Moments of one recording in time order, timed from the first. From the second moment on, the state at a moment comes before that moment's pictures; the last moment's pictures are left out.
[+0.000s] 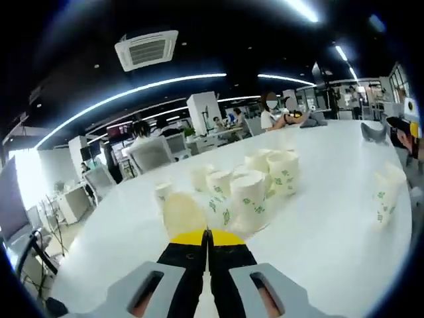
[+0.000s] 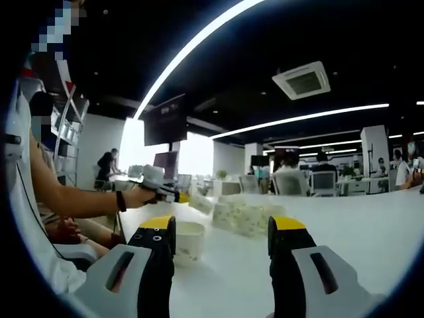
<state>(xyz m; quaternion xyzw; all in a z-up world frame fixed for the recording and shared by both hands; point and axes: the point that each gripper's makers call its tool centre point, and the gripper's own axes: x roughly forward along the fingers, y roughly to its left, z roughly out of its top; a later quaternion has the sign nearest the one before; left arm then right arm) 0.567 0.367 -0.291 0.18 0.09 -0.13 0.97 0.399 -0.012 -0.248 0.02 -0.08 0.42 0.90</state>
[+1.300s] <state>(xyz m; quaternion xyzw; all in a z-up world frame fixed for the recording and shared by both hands) 0.405 0.129 -0.192 0.53 0.05 -0.31 0.79 0.449 0.109 -0.237 -0.24 -0.02 0.49 0.84</state>
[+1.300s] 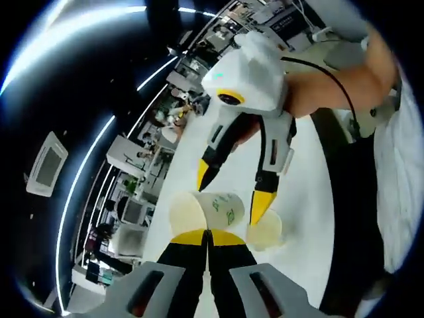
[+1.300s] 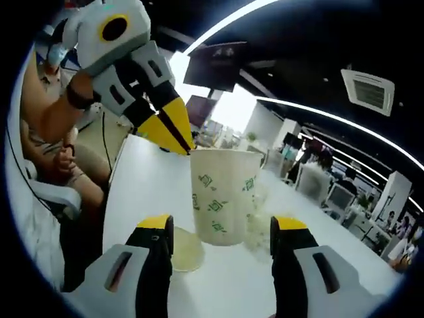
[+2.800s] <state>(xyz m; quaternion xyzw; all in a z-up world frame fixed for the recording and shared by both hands) 0.382 0.118 -0.186 0.31 0.02 -0.41 0.85 0.438 0.093 -0.237 -0.22 -0.04 0.48 0.85</state>
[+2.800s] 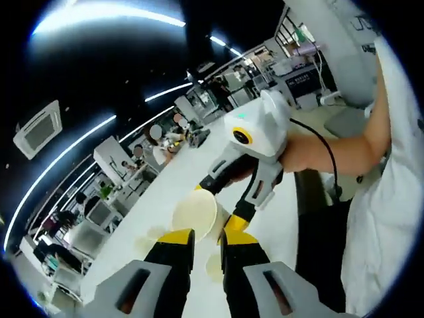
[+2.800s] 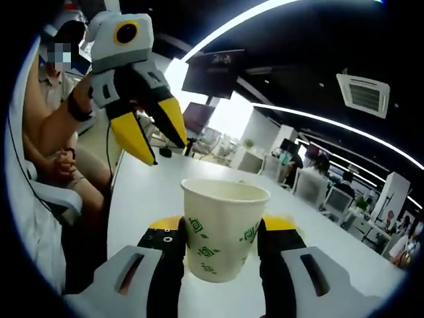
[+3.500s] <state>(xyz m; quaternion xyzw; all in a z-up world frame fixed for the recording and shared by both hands) 0.376 0.179 -0.218 0.06 0.00 -0.40 0.92 0.430 0.078 -0.231 -0.13 -0.05 0.48 0.87</state>
